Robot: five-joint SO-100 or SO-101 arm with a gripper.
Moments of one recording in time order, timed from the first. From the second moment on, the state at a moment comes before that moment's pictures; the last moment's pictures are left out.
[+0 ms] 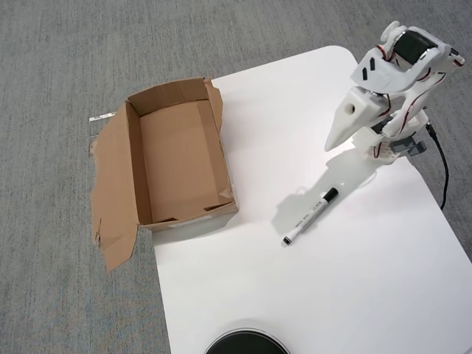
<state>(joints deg) -21.4 147.5 112.0 91.4 183.7</state>
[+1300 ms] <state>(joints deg) -24.3 147.5 112.0 92.0 183.7</state>
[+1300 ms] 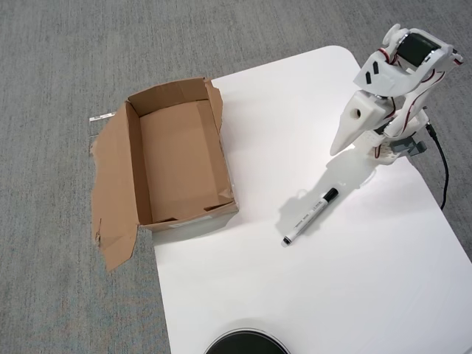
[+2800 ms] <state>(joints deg) -24.3 147.6 111.7 92.4 162.8</state>
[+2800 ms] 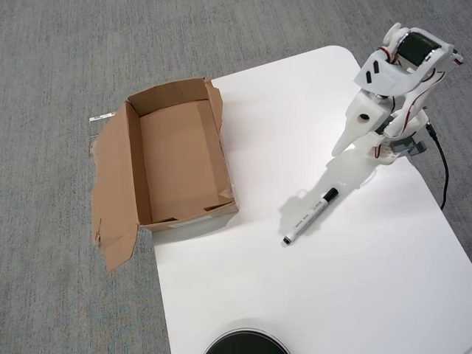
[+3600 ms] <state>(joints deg) -29.9 145.1 120.9 91.8 145.2</state>
